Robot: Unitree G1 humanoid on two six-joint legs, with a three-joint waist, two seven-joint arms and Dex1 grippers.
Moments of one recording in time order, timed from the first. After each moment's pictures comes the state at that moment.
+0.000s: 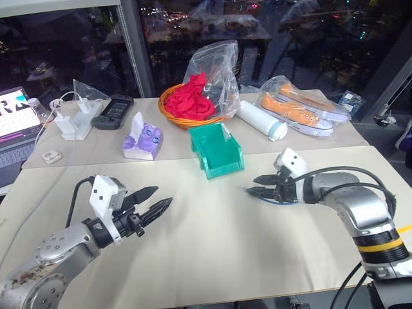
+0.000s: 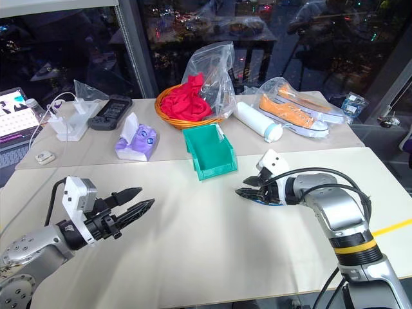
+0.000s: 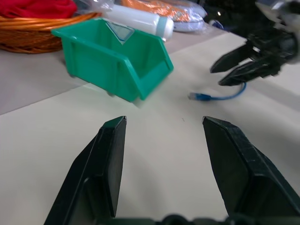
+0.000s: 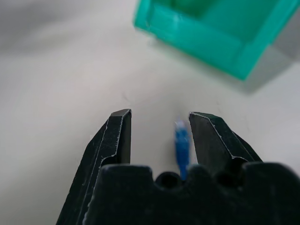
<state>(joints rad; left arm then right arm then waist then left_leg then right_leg) 0.13 0.69 0.32 -0.75 -0.87 0.70 -0.50 -0.54 -0.74 0.18 -0.07 0.30 0.72 0.93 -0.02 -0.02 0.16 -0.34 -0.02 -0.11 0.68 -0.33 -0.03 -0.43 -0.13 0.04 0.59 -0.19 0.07</state>
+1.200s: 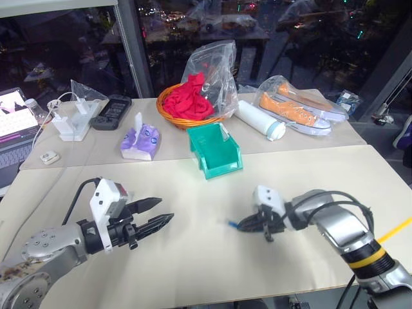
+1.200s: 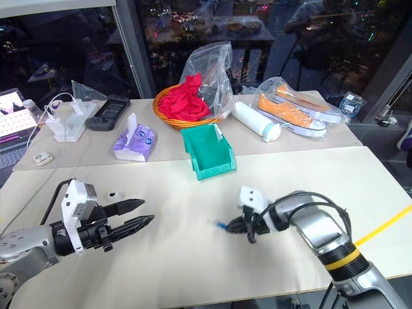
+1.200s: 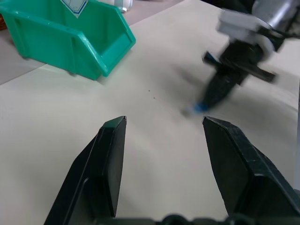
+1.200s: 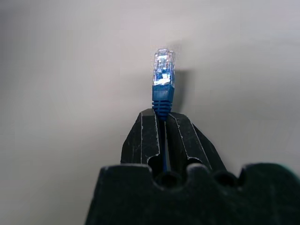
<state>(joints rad) 0.12 0.82 0.35 -0.74 -0.93 0.74 -0.63 -0.45 -0.73 0.41 -0.24 0.22 0.62 1.23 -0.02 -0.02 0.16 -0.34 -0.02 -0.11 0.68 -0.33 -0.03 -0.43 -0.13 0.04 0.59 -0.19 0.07</state>
